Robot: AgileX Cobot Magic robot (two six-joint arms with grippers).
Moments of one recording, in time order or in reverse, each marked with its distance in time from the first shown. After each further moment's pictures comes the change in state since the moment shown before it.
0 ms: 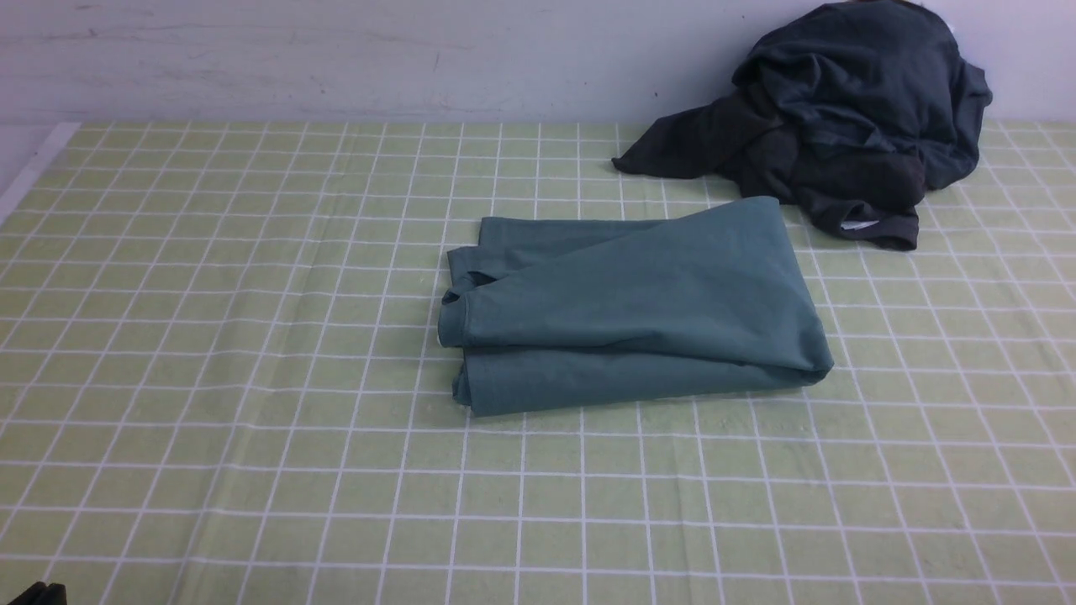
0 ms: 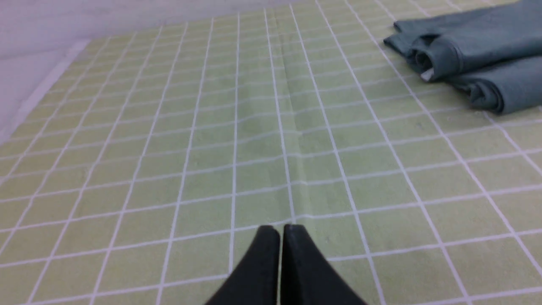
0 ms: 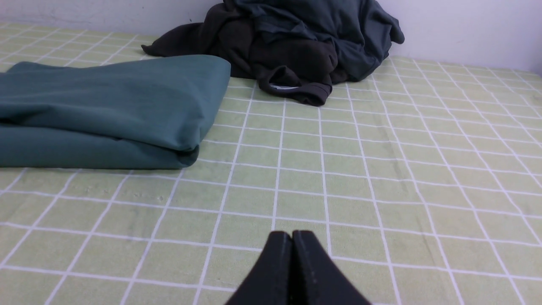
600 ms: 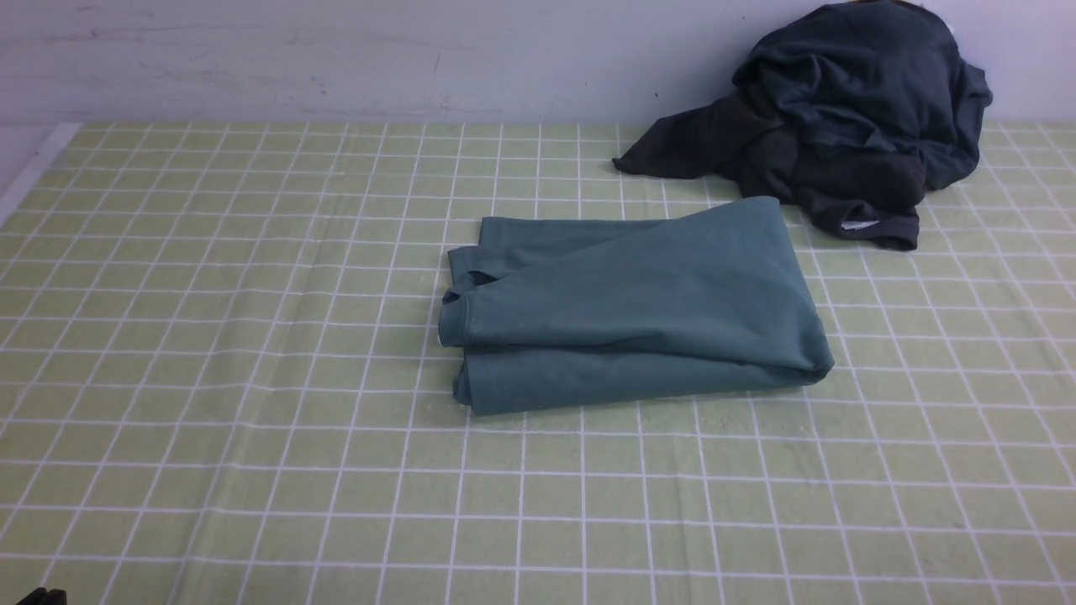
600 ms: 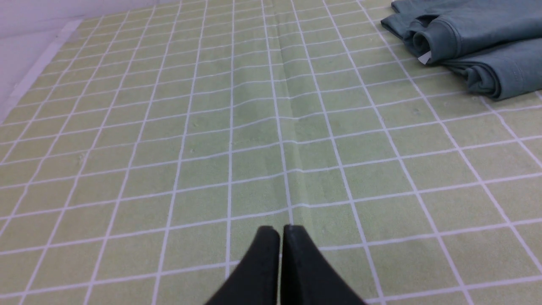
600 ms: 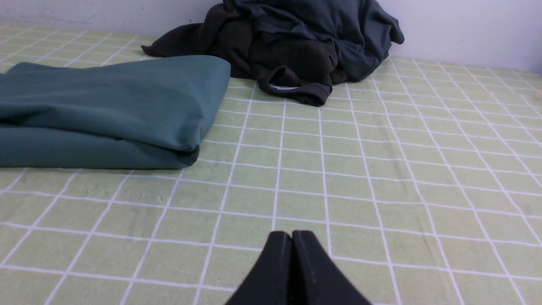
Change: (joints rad) right arm -0.001 0.000 0.000 0.000 0.000 0.000; left arm 0.002 0.000 -0.003 -0.004 0.014 0.000
